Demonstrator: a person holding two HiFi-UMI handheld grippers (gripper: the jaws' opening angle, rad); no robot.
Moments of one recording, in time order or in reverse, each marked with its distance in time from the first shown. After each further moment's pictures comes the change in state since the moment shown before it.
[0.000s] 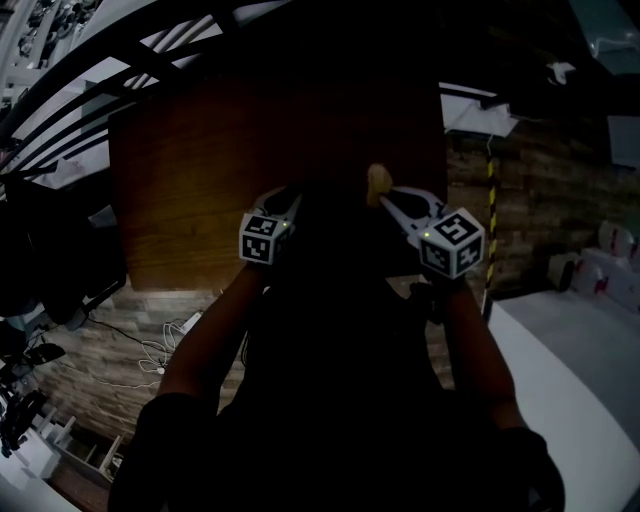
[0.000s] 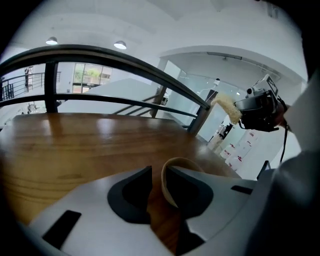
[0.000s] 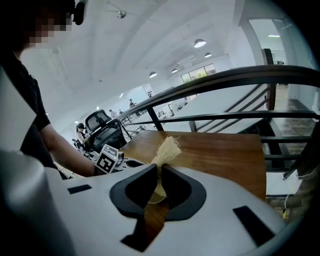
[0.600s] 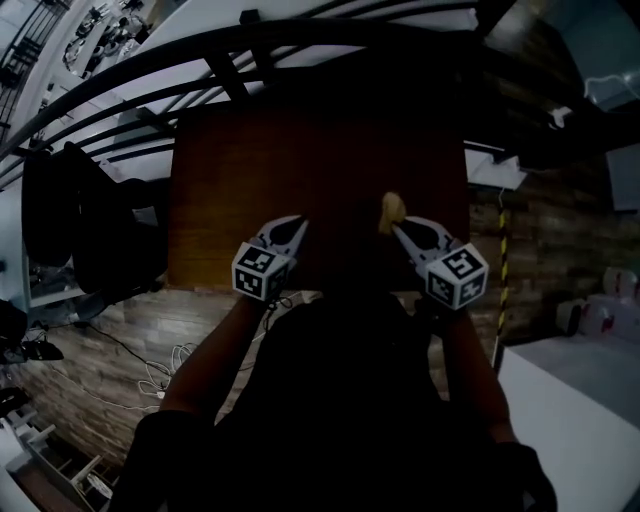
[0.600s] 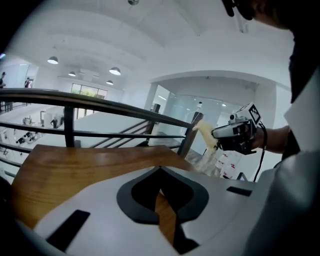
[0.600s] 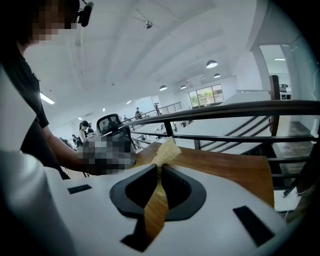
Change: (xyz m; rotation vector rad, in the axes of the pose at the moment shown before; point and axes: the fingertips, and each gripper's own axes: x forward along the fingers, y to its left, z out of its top) left arm -0.222 -0.017 0.018 0.093 -0.243 -0.053; right arm -0.028 0.168 0.008 -0.132 -0.164 -0.029
